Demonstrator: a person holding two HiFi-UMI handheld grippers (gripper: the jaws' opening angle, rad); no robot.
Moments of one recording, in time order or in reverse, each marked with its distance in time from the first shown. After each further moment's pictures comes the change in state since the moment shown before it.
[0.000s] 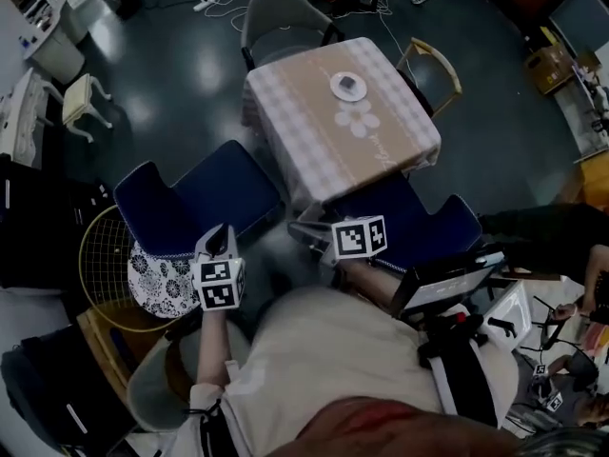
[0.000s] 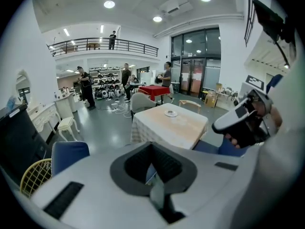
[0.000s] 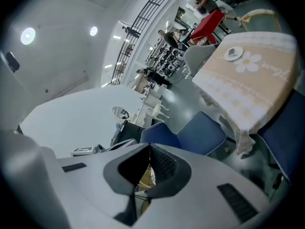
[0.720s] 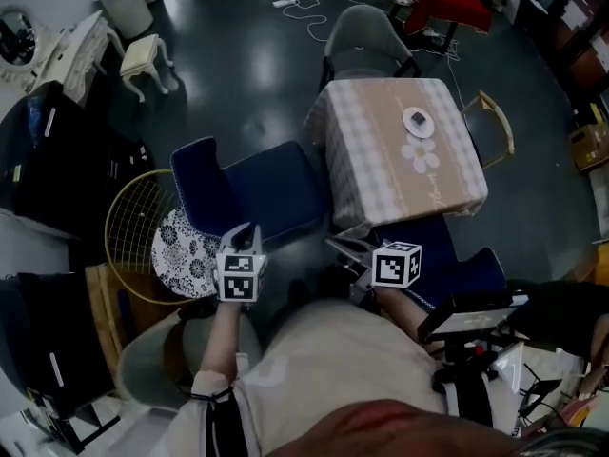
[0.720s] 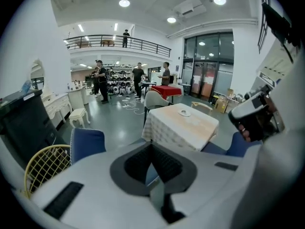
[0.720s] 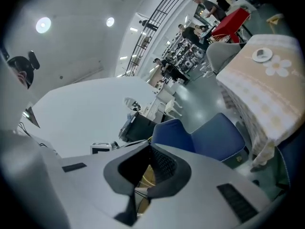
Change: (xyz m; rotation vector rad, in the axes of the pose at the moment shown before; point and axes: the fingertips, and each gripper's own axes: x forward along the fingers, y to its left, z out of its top) left arm -0.023 0.086 -0.048 -0.110 -0.005 0.065; right arm 0.052 0.061 -0.019 -0.166 0.052 0.101
